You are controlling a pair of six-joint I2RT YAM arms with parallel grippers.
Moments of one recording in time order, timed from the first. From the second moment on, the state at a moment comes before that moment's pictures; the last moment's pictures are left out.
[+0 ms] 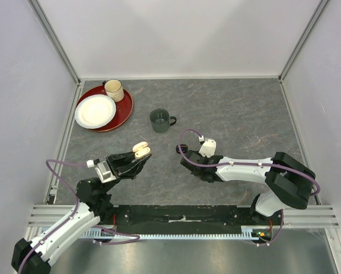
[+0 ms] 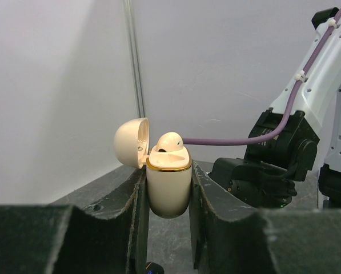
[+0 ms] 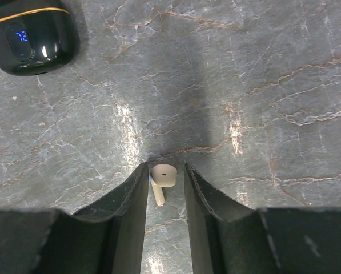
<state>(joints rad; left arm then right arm) -0.65 0.35 0.05 0.95 0.34 -0.12 1.03 1.52 0.74 -0.38 0.58 1.11</state>
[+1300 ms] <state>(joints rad) -0.65 0.34 0.05 0.96 0.34 -0.12 1.03 1.54 0.75 -0.37 0.56 1.12</state>
